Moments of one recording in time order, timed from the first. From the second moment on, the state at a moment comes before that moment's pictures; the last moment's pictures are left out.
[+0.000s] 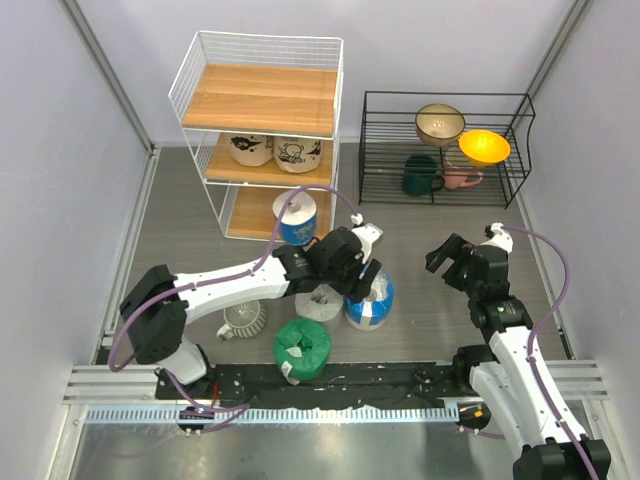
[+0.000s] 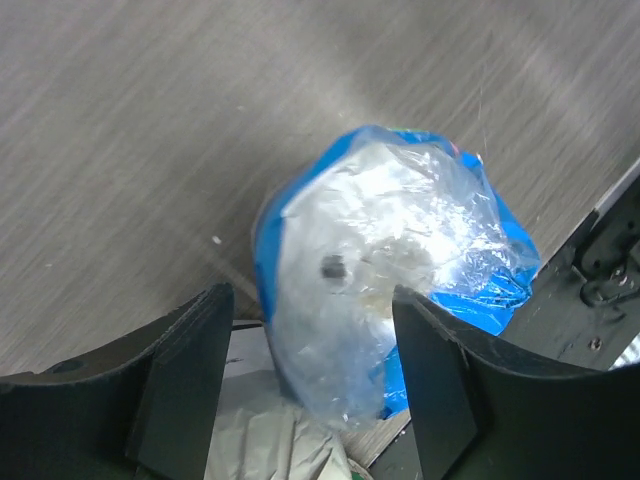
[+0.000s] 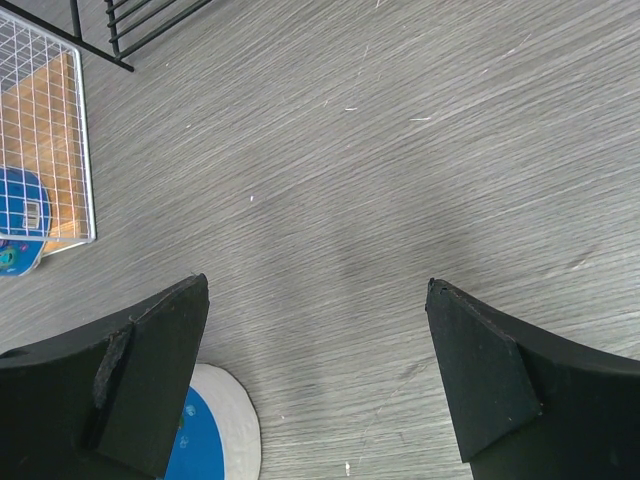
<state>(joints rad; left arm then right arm) -1.05 1.58 1.15 -0.34 -0.03 -0.32 0.07 0.62 0.43 -0.35 0.06 0.58</state>
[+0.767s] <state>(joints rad) -1.07 1.77 1.29 -0.35 -0.01 -0.25 0.07 0.64 0.43 -0.35 0.06 0.58</state>
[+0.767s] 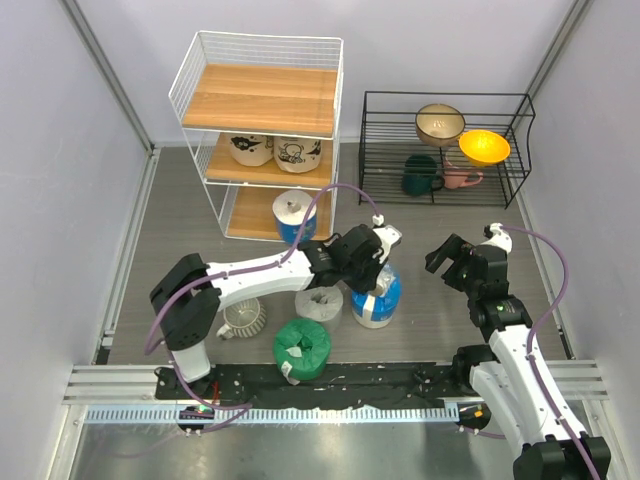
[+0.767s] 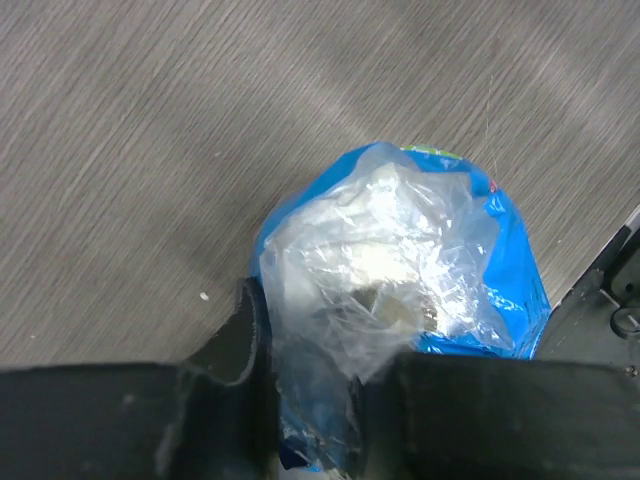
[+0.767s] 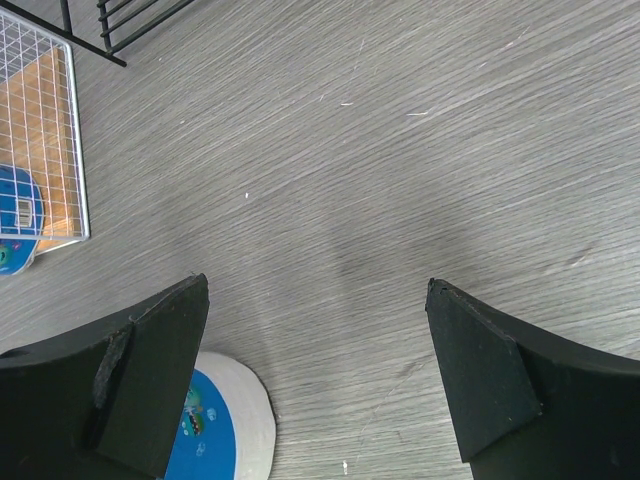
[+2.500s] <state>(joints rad) -0.86 0.83 0.94 -0.81 -0.79 -0.65 0.07 0.65 0.40 -0.32 0.05 0.59</state>
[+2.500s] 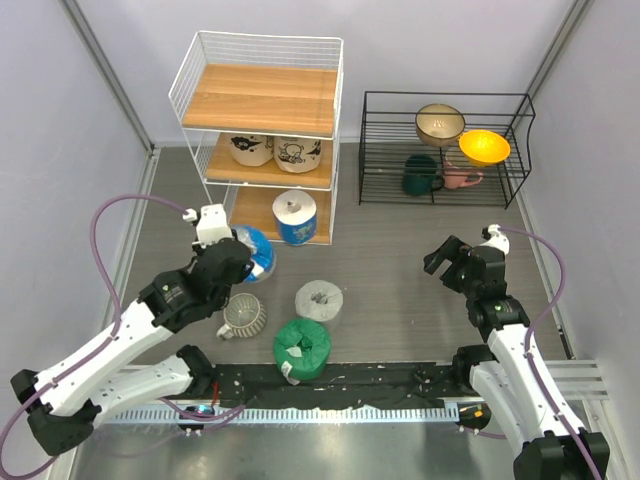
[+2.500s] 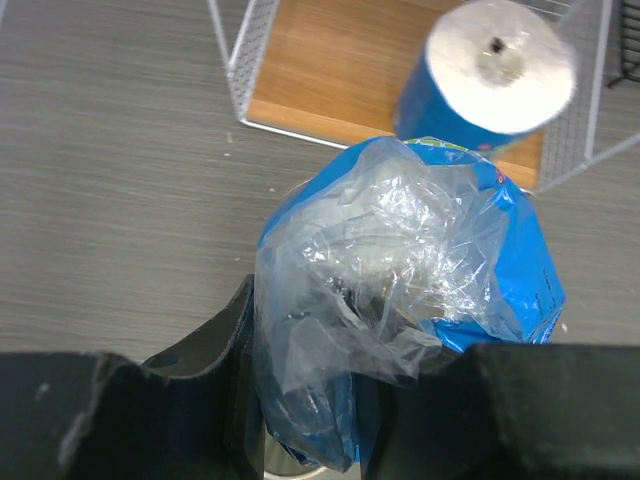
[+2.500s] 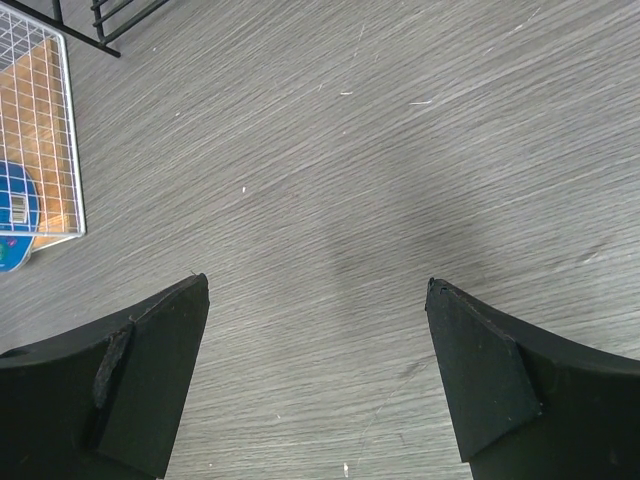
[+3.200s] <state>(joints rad) -0.52 1.05 0.80 -0.40 -0.68 -0.70 0.07 0.68 0.40 -0.31 0.05 0.59</state>
